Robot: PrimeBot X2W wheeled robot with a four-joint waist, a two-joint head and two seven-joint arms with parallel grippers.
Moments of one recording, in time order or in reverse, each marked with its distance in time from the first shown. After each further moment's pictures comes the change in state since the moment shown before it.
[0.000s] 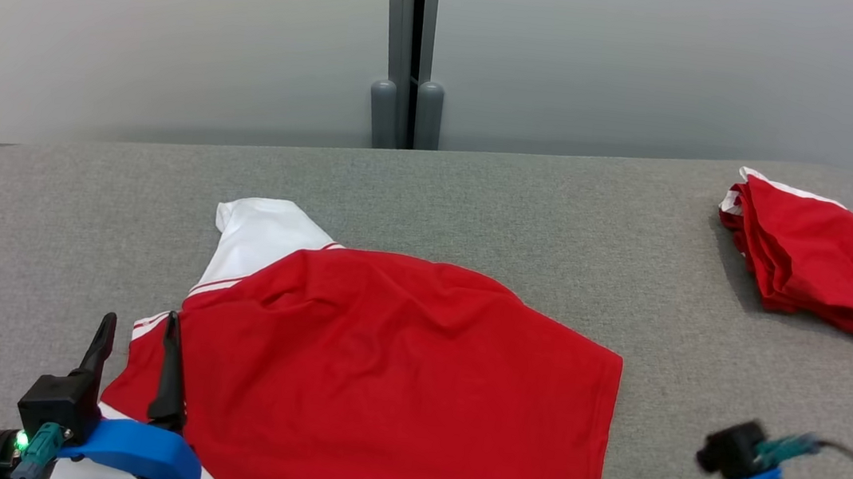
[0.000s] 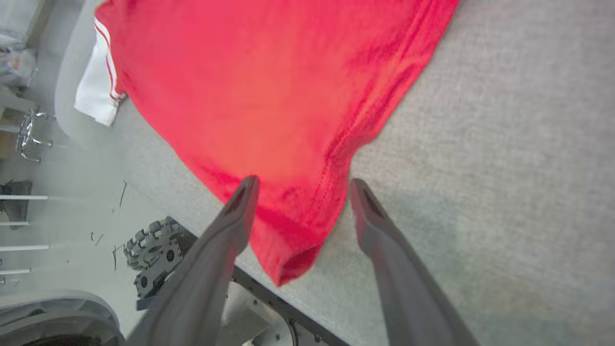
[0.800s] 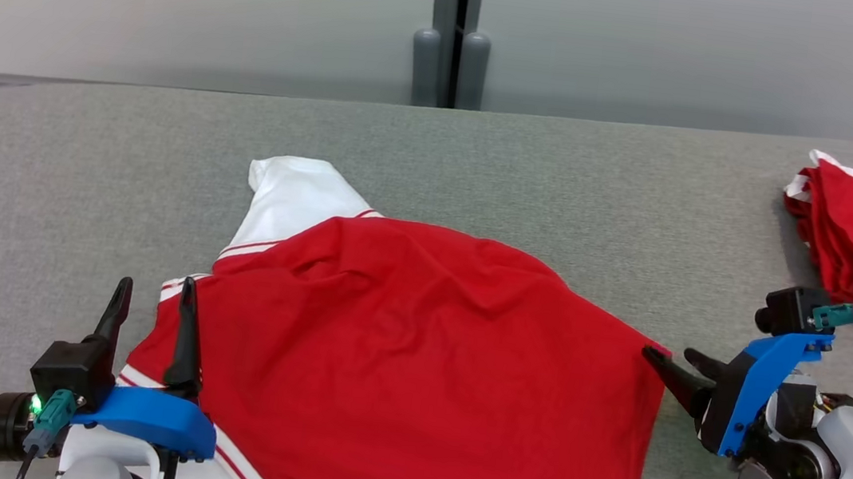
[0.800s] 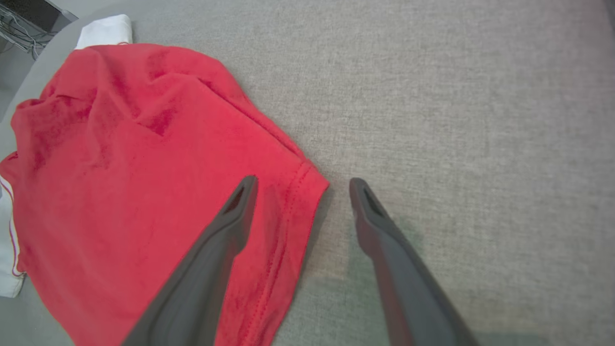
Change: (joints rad) left arm -0.067 -0.018 -0.004 0.015 0.009 -0.017 0.000; right arm -0.316 0.159 -0.132 0.421 -0.059 0.000 -0.122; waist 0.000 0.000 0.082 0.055
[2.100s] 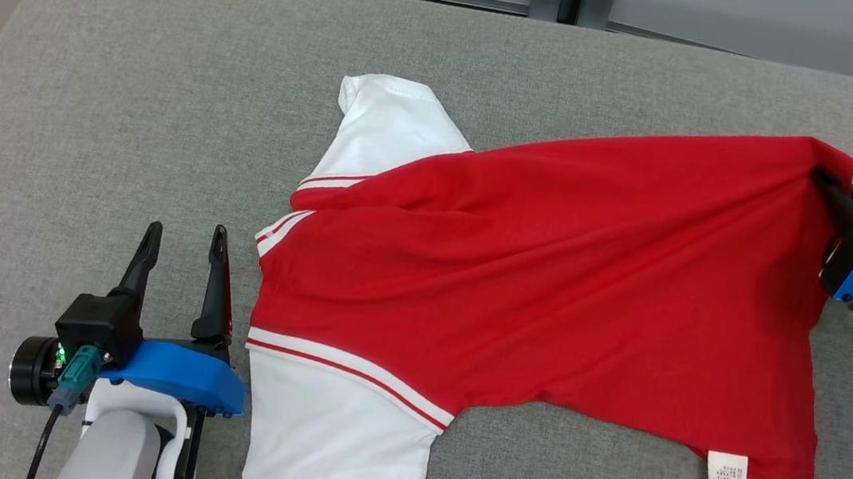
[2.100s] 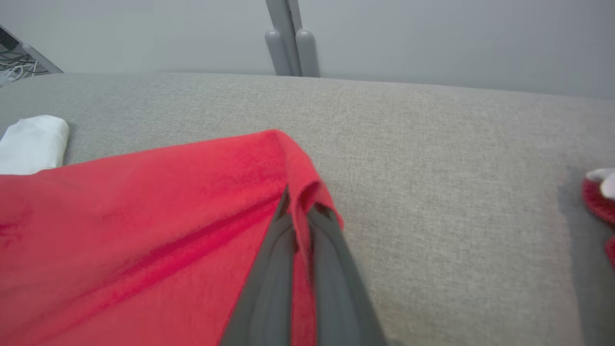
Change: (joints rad) left arm -0.093 -0.052 0.012 -0.005 0.062 -0.036 0.000; right arm -0.396 -0.093 0.187 0.268 0.075 0.000 -0.209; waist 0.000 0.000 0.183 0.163
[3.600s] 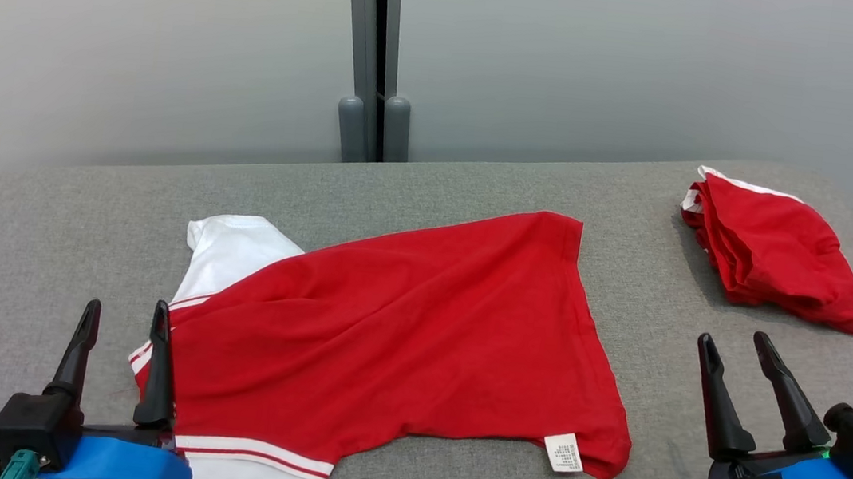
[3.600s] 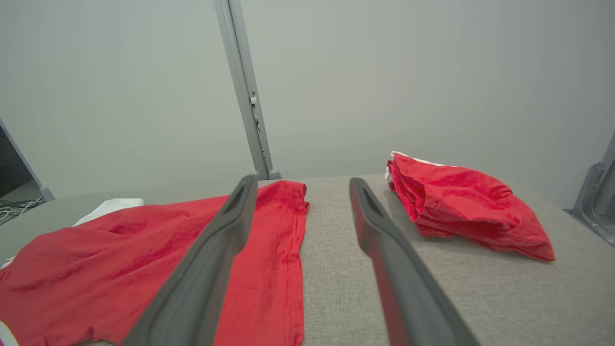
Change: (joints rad) left arm 0.252 -0.014 0.148 -0.205 0.087 -0.067 -0.001; right arm 0.845 0.314 -0.756 -0.655 -0.729 0.000 -0.285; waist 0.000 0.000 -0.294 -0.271
